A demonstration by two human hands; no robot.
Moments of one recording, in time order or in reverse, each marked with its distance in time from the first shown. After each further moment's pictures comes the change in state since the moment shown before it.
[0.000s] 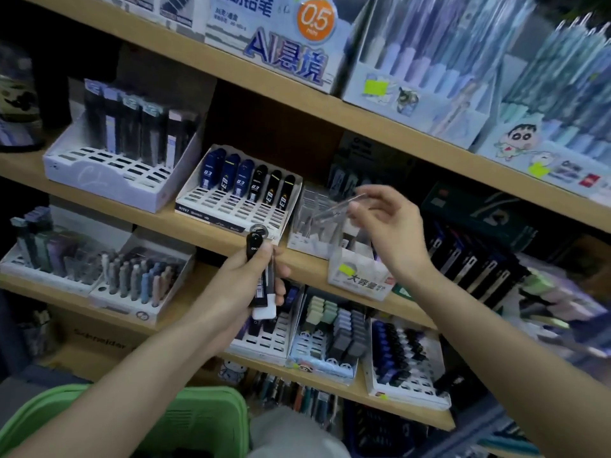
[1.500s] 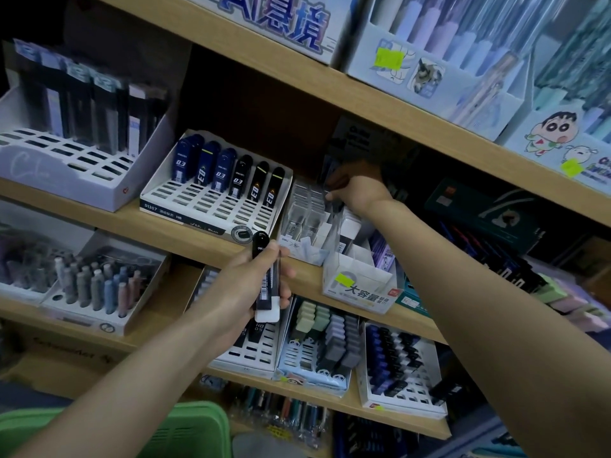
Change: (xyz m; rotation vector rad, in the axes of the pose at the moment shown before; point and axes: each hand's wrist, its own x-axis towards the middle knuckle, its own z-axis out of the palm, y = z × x) left_hand 0.038 -0.009 0.014 0.025 -0.046 -0.096; right_hand 0.124 0.047 0.030 -0.671 -0.283 0.081
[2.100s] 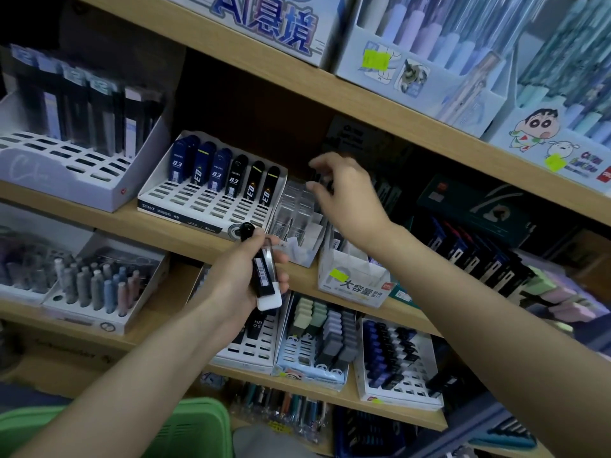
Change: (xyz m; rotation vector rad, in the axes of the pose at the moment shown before) left_hand -0.003 0.010 0.007 -0.248 0.058 -0.049; right_hand -0.067 -0.034 0.000 0.006 0.237 -0.256
